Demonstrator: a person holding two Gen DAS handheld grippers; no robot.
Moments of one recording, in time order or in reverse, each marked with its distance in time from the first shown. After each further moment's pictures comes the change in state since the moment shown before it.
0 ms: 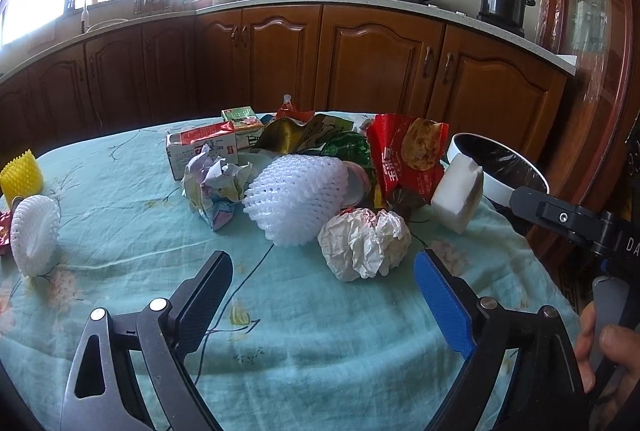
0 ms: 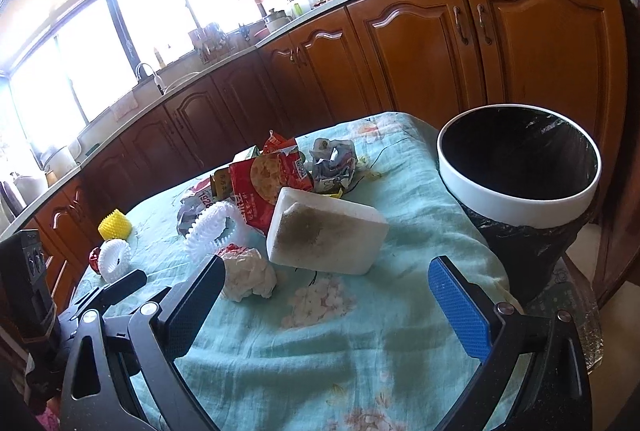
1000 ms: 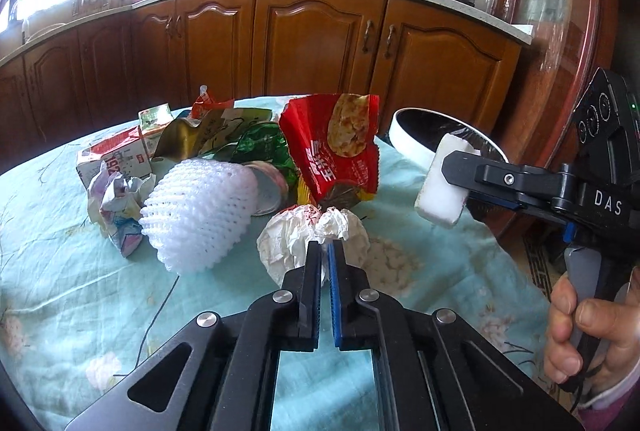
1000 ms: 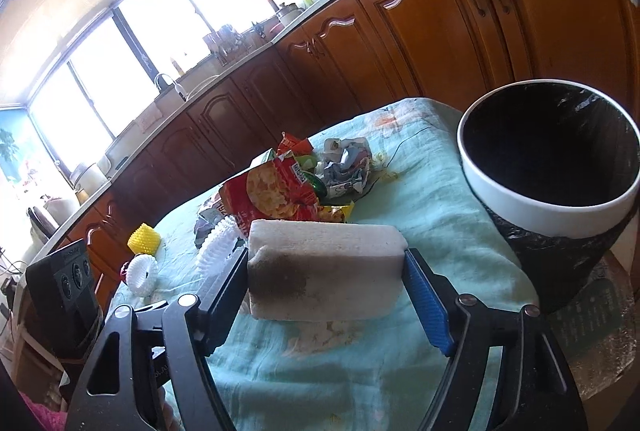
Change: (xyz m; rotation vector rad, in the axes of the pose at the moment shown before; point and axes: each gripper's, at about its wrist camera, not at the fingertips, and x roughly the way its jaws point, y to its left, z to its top) left arm 0.036 -0.028 0.019 0.105 0.066 -0.174; right arm 0.009 -0.034 0.017 0.081 0.028 0.123
